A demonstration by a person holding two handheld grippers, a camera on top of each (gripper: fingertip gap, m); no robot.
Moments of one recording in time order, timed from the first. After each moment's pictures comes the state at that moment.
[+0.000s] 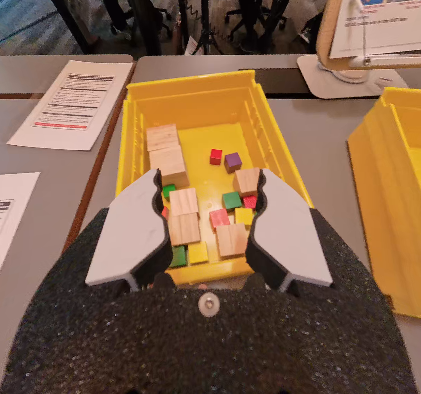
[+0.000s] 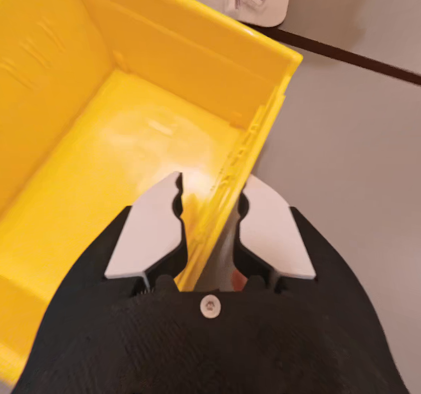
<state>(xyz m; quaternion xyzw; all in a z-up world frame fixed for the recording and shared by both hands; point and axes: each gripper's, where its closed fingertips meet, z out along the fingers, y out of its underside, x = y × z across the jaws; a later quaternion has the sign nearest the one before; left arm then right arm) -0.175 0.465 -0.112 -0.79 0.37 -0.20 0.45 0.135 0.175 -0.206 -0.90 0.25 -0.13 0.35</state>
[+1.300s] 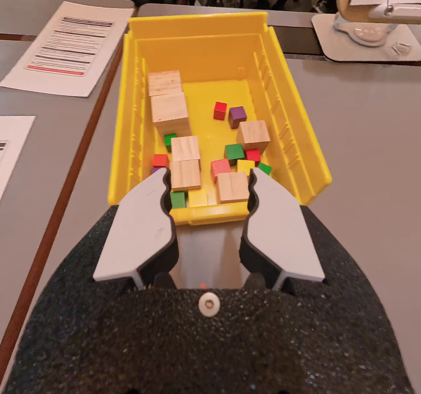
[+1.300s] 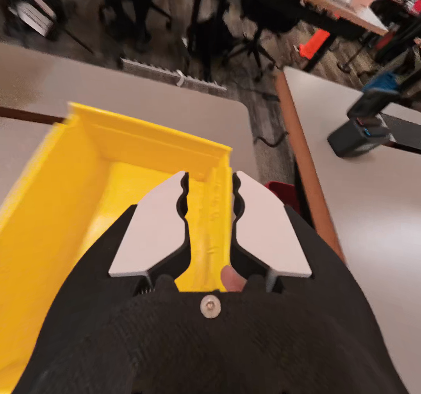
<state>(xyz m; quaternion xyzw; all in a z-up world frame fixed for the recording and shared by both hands) -0.222 0.430 -0.144 -0.82 0.35 -0.19 0.42 0.453 -0.095 -0.090 -0.81 0.31 -0.33 0.38</state>
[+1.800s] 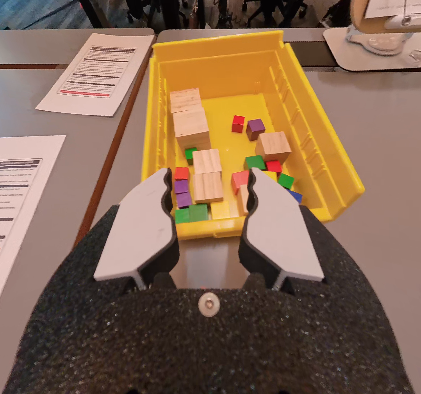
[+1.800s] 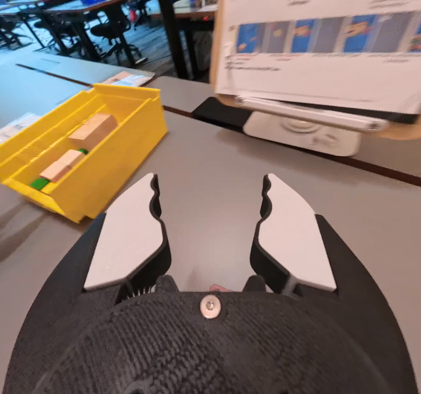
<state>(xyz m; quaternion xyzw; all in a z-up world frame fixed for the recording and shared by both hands) -0.233 0.455 -0.137 -0.80 0.35 -0.17 0.45 0.068 0.252 -0.109 -0.81 0.15 -0.02 0.57</state>
